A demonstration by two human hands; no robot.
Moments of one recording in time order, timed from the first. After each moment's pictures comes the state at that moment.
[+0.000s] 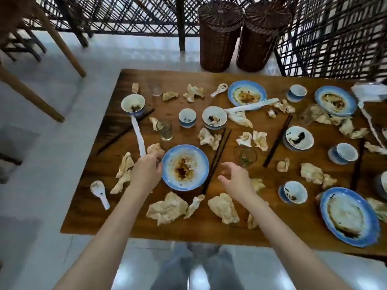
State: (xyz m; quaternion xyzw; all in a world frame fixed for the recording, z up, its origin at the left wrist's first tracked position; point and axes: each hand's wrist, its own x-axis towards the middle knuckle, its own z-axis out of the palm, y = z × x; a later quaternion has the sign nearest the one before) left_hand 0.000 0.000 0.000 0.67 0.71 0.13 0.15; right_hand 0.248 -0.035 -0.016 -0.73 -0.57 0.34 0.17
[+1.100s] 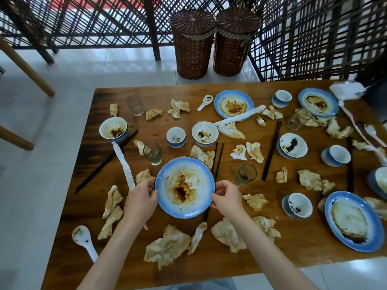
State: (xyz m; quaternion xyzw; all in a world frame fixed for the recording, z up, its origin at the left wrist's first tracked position) left_hand -0.012 0.034 -0.031 0.60 0.74 0.11 0.29; right_hand 0.211 -0.008 -0.039 -0.79 -0.33 0.44 0.29
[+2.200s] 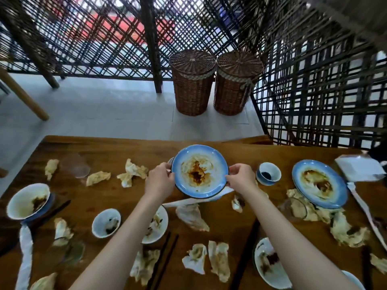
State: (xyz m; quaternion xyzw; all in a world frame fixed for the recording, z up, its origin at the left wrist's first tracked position) left_hand 0.240 0.306 -0.035 0.60 0.73 0.17 0.28; right_hand 0.460 0.298 -0.037 -0.80 -0.40 0.37 0.24
